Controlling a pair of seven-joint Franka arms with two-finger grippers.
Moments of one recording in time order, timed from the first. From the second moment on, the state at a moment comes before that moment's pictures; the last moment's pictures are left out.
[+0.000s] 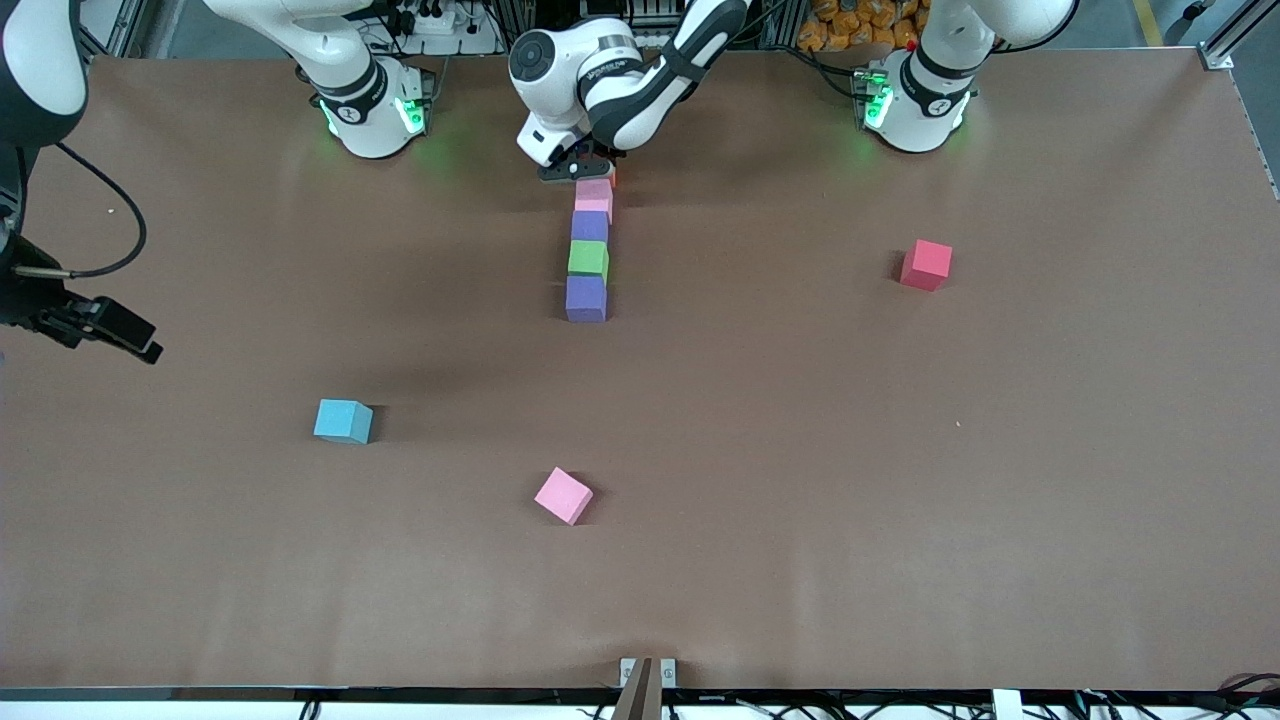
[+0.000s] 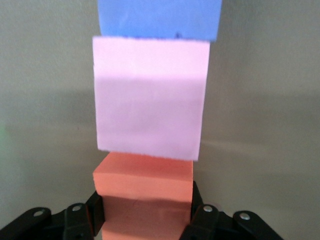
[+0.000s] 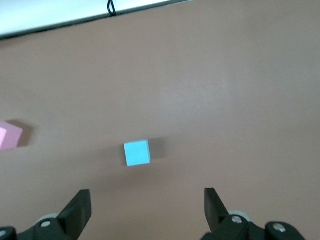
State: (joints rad) left arm -1.15 0.68 -0.21 -1.67 -0.07 2.14 -1.29; right arm 0.08 0.07 -0.14 -1.62 0.01 1.80 0.11
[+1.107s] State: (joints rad) left arm -1.15 0.69 -0.17 -1.65 -0.07 2.14 -1.28; right arm 0.01 0.00 -0.08 -1.62 0.01 1.72 0.06
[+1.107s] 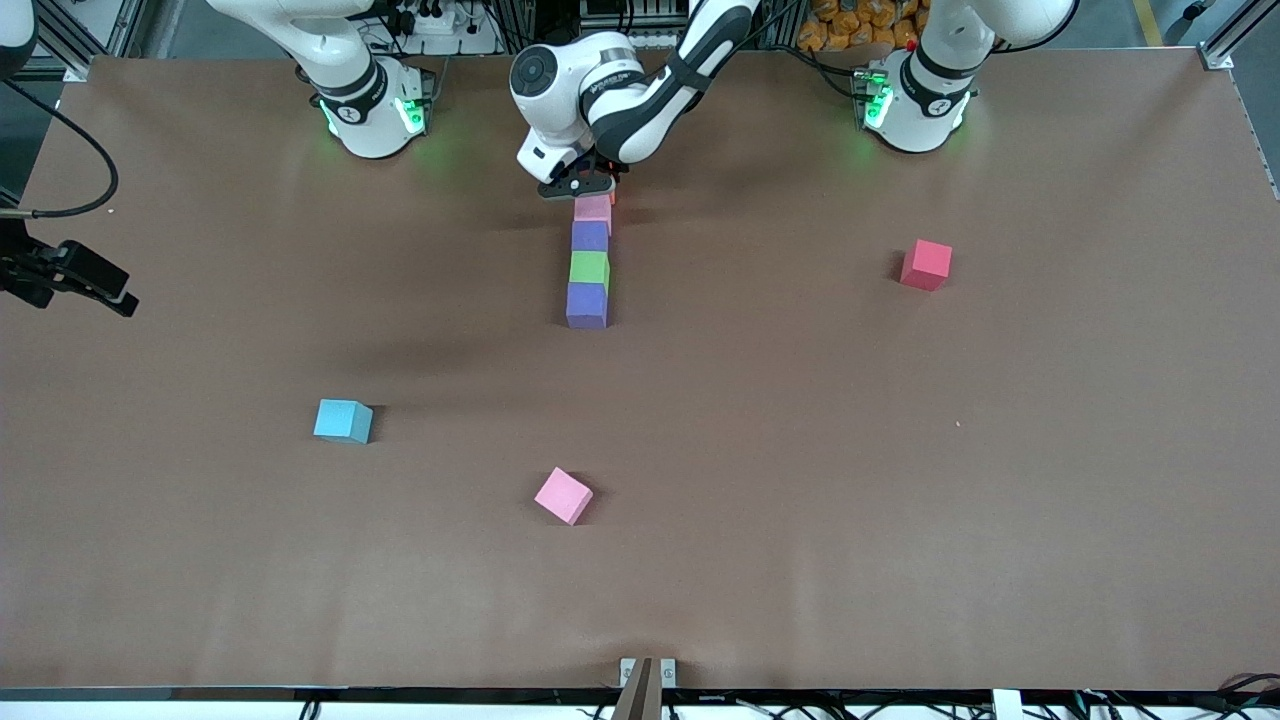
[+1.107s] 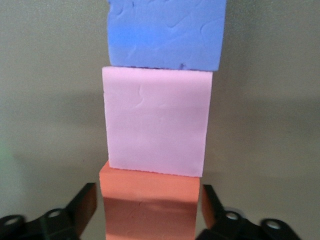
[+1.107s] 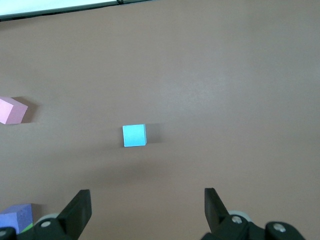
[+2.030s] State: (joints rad) left arm -1.15 0.59 -0.08 -1.61 -0.07 2.08 -1.28; right arm 0.02 0.00 -0.06 -1.55 0.01 1.58 0.13
